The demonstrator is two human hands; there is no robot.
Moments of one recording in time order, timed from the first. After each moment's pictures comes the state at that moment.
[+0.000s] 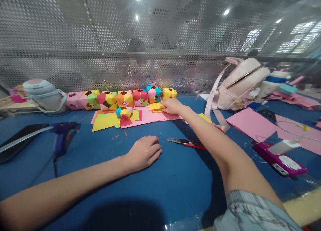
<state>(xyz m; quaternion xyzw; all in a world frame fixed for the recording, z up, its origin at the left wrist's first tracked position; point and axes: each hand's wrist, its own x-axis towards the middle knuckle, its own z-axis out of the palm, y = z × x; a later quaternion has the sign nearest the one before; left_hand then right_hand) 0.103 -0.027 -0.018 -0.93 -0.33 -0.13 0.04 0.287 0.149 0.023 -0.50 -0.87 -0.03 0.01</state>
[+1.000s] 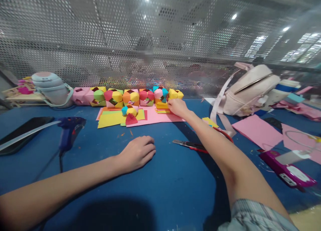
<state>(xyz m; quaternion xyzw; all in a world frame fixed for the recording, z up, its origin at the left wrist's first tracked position) 0.068 -0.029 -0.016 -0.93 -0.35 -0.13 0.01 0.273 0.142 0.017 -0.58 -0.80 -0.08 0.11</state>
